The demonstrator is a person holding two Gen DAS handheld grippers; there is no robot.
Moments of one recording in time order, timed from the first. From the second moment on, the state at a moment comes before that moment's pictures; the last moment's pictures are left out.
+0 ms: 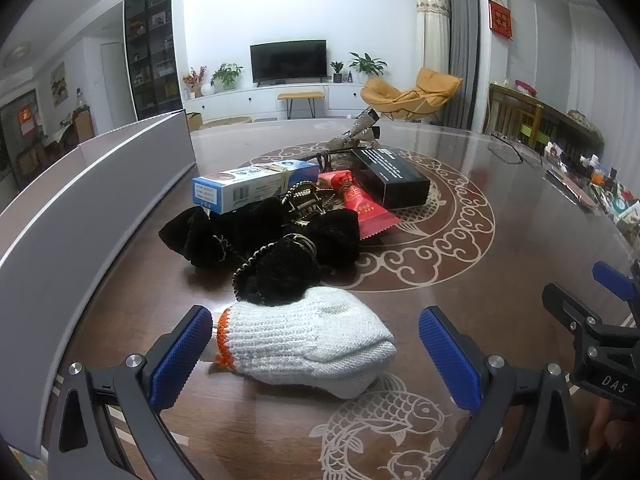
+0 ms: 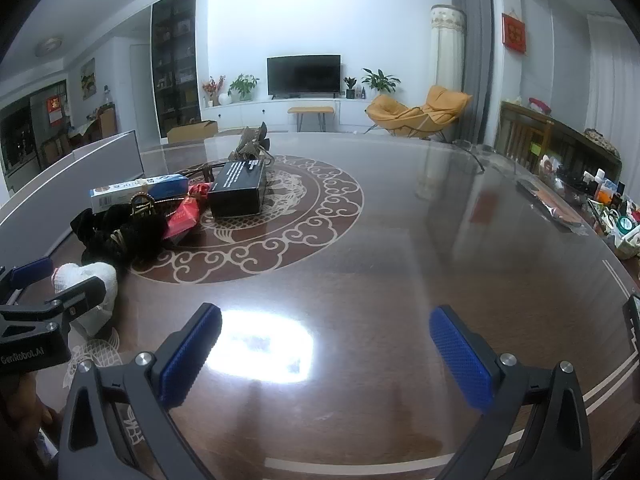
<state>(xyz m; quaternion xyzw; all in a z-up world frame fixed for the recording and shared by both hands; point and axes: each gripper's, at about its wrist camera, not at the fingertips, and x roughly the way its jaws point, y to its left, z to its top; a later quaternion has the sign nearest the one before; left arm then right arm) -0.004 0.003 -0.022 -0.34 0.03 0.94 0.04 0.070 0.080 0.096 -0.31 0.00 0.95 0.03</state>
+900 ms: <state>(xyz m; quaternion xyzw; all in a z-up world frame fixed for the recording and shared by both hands) -0.004 0.002 -0.023 -0.35 0.03 0.94 0.04 0.070 0.078 0.095 -0.31 0.00 0.95 0.02</state>
